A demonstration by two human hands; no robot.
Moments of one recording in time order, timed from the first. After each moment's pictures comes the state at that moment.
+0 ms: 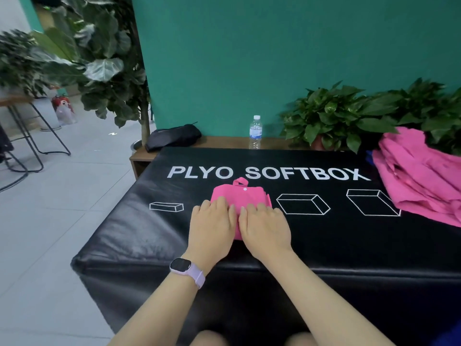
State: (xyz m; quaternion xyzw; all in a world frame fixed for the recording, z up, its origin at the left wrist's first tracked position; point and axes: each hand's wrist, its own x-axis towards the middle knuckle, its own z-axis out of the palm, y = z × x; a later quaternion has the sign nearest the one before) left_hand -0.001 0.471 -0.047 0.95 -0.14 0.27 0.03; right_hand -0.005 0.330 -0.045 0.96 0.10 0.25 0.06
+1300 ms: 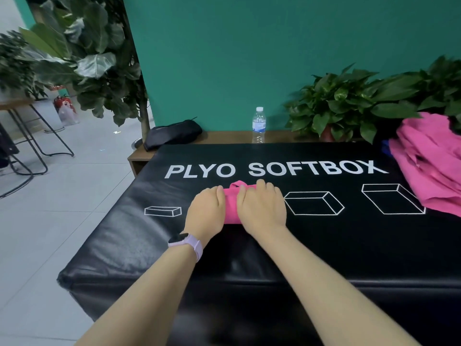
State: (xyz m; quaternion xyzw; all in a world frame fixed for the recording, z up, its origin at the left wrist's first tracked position) left_hand 0.080 0.478 -0.046 0.93 -0.06 0.17 0.32; right_hand 0.071 0.344 -0.032 0.98 0.00 0.17 0.02
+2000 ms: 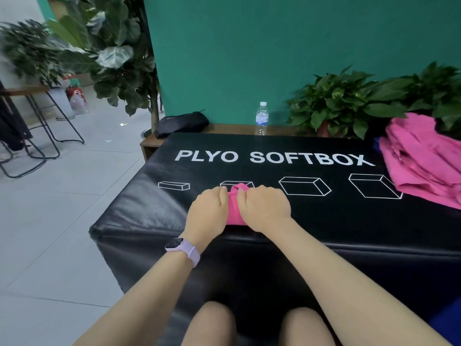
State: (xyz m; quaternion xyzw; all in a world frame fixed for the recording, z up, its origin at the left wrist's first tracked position) left_hand -0.028 0.478 -0.047 0.93 -0.04 0.16 0.32; right_hand -0.018 0.328 -0.025 0.97 0.16 0.16 0.08
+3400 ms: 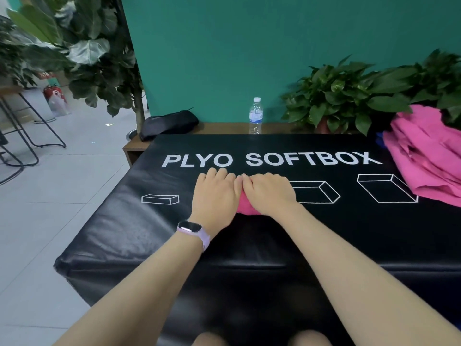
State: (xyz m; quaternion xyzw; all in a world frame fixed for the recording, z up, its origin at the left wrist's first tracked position) left_hand 0.064 0.464 -0.041 0.94 -0.18 0.27 -0.06; right_hand 0.076 0.313 -0.032 0.98 0.07 0.17 -0.04
